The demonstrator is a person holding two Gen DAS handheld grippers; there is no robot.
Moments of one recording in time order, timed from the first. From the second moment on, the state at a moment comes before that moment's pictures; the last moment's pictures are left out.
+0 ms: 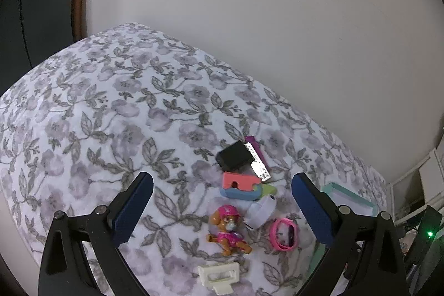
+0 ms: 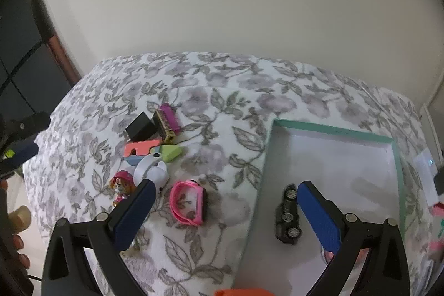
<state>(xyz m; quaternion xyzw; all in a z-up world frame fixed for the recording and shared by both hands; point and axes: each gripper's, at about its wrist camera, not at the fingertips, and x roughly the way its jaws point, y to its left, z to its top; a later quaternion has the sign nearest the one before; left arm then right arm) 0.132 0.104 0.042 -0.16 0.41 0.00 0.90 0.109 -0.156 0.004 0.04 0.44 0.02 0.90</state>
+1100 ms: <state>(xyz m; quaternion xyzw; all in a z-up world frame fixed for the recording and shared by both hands) 0.122 0.070 -0.077 -0.17 0.64 -0.02 0.74 0.129 -0.096 -0.087 -0.02 0.54 0.05 0.84</state>
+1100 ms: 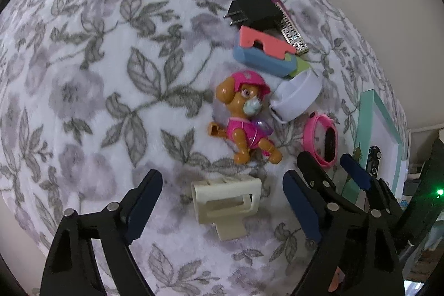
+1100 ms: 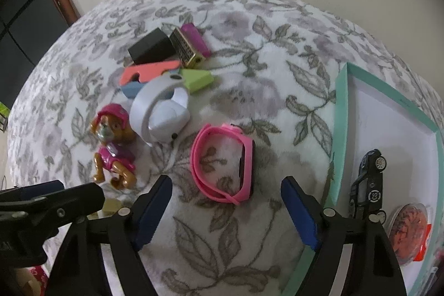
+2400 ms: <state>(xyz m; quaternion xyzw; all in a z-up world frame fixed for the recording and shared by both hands) 0.117 0.075 -0.086 -0.26 0.65 -0.04 0.71 0.130 -0.096 -0.085 -0.02 0.52 0.04 0.85</state>
